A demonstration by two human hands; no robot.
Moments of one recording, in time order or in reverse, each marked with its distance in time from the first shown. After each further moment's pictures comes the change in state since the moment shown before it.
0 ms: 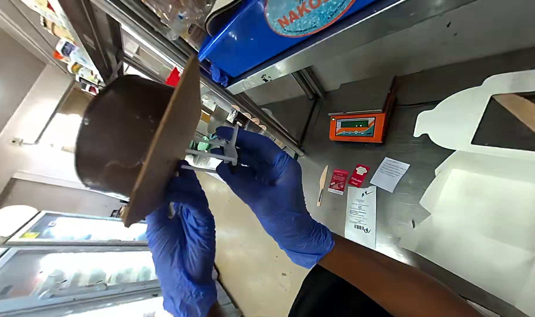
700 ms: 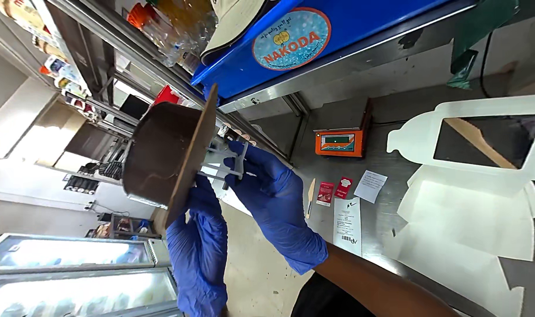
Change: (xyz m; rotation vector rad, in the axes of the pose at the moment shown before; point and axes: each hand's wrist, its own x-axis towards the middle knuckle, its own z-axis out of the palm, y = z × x) left_hand 0.006 -0.026 -0.005 -0.242 0.016 -0.118; right_hand -0.002 -0.003 -0.016 -0.211 0.035 -0.136
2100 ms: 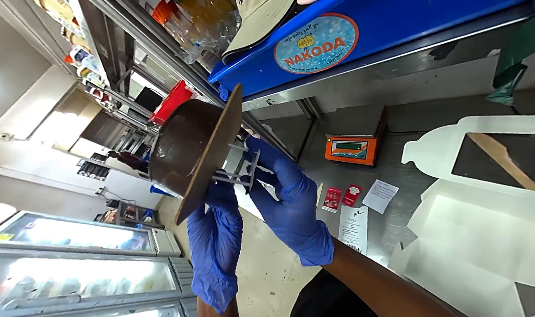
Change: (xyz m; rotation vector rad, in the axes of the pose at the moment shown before) left_hand 0.003 -0.008 -0.003 -0.020 0.003 0.009; right_hand 0.013 0.012 -0.011 -0.278 -0.134 -0.290
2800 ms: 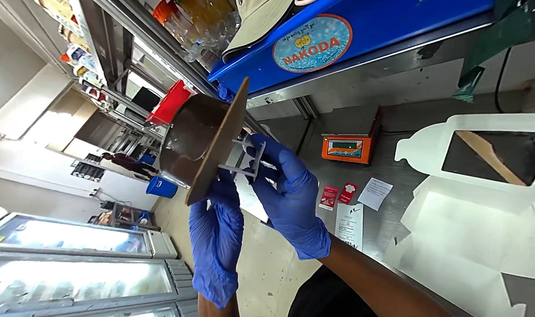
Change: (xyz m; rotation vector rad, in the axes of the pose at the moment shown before) left_hand -0.006 -0.001 0.001 -0.074 0.012 -0.064; right_hand -0.006 -0.003 0.002 0.044 0.076 0.025
